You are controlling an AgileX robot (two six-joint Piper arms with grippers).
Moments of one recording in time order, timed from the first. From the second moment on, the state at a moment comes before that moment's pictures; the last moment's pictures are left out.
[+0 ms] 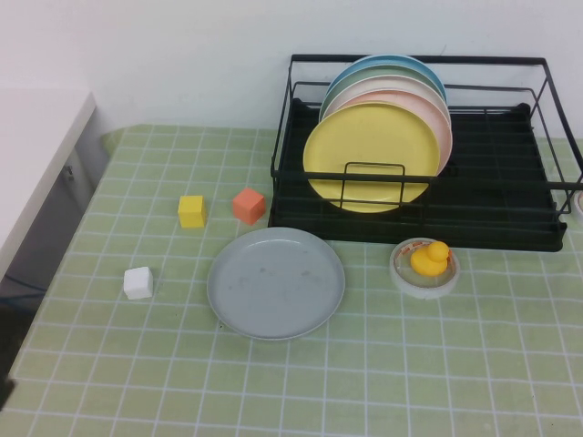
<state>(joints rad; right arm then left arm) -0.11 0.37 -0.26 -0.48 -0.16 0.37 -0.21 0.43 -0.35 -0.01 0.04 -0.08</state>
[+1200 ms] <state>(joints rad) 0.09 0.87 -0.45 0.08 0.60 -0.10 -0.21 1.02 -0.62 -0.23 0.56 -0.28</state>
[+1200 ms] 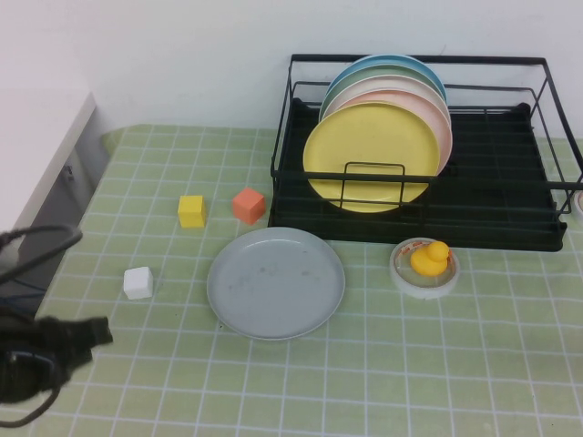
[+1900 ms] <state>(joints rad) 0.09 1.04 -0.45 0.81 0.60 -0.56 -0.21 1.18 -0.57 -0.71 0.46 -0.07</state>
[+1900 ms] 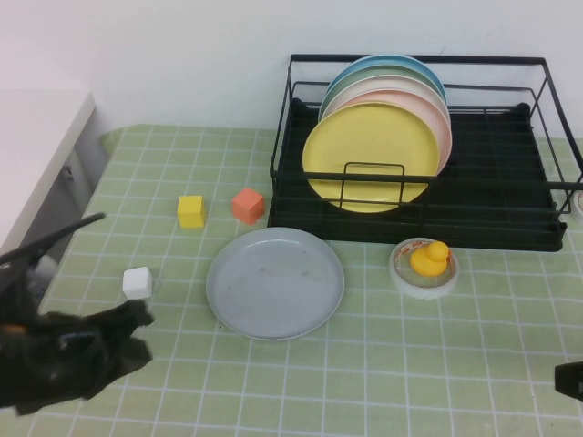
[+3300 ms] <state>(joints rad) 0.35 2.02 -1.19 1.33 0.57 -0.92 -0.21 1.41 -0.94 -0.94 0.48 0.47</state>
